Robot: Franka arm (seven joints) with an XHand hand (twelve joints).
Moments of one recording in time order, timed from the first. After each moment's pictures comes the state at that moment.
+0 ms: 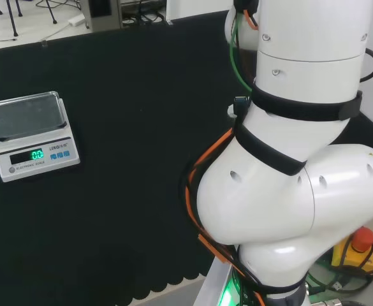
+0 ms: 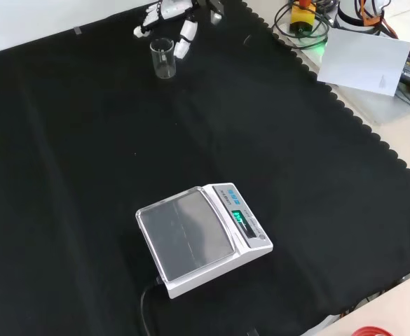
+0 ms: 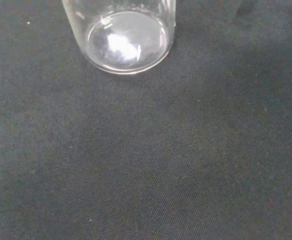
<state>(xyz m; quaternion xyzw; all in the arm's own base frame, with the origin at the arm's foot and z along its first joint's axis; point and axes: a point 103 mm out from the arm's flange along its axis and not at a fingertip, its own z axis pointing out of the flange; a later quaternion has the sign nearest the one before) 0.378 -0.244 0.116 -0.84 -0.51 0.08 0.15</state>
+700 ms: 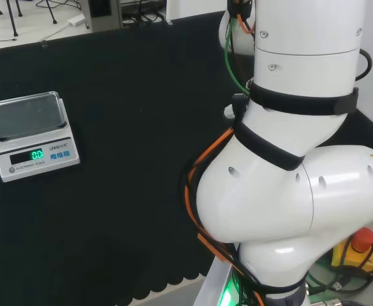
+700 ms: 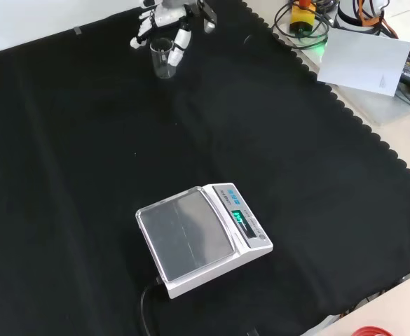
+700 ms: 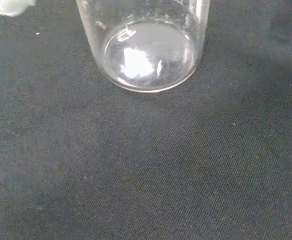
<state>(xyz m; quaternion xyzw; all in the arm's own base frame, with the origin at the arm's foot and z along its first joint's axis) 0.401 -0.239 0.101 -0.84 -0.52 0.07 0.14</state>
